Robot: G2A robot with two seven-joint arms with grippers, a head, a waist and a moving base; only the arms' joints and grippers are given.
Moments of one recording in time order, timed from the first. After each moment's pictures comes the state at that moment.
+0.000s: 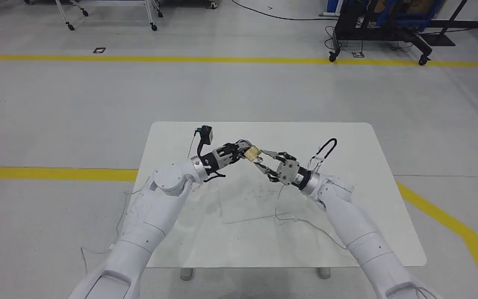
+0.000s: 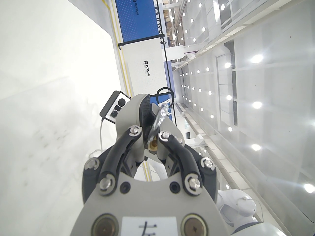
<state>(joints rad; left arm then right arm) 0.93 -1.39 -1.07 -1.02 -0.34 -0.25 -0.79 -1.13 -1.26 1.17 -1.12 1.15 0.41 0.90</state>
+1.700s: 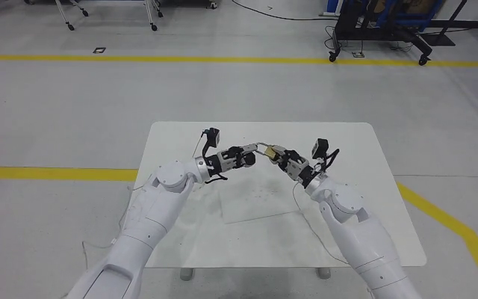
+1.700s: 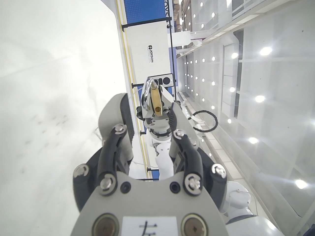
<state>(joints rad) 0.89 -1.39 -1.03 -0.97 -0.36 -0.22 -0.89 -1.33 -1.23 1.28 -1.47 0.48 0.01 0.44</state>
